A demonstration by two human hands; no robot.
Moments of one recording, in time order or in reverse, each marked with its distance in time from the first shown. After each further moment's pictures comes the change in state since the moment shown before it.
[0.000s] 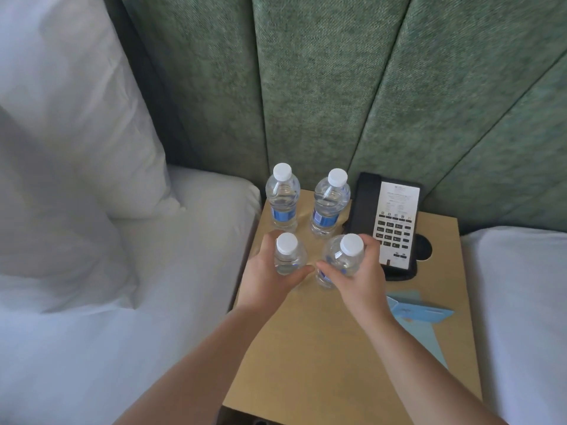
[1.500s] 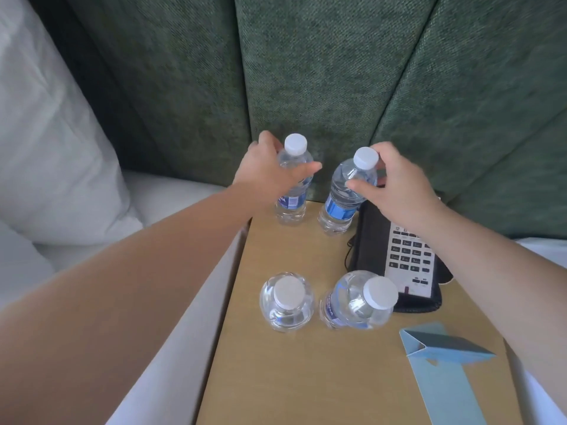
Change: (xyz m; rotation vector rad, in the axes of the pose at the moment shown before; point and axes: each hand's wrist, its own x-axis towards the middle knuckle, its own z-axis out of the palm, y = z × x) left_hand 0.211 0.048 -0.006 0.145 -0.051 0.059; right_hand 0.182 -0.047 -0.023 -0.477 -0.137 -0.287
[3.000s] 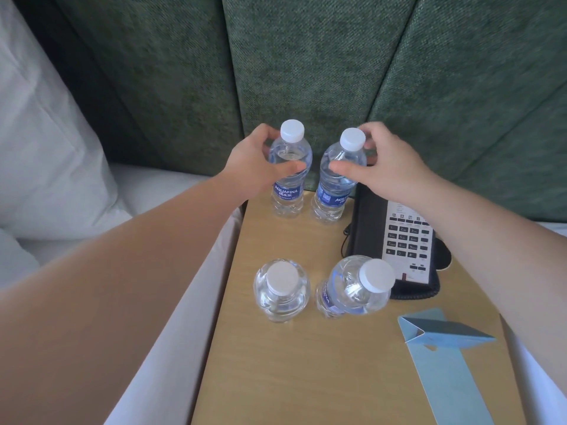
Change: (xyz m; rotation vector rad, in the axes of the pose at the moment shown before) left_hand -0.007 -0.012 -0.002 -0.129 -0.122 0.044; right_hand 0.008 -0.002 0.000 -0.031 -0.076 0.059
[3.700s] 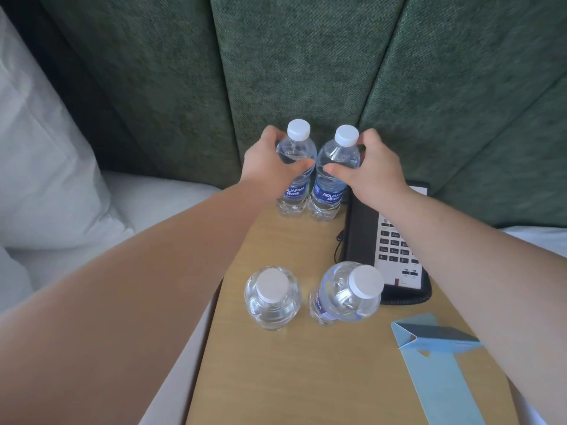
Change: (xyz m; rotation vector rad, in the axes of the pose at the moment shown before) left_hand 0.010 0.015 0.032 0.007 0.133 0.012; right_hand 0.006 -0.003 0.016 0.138 0.184 0.104
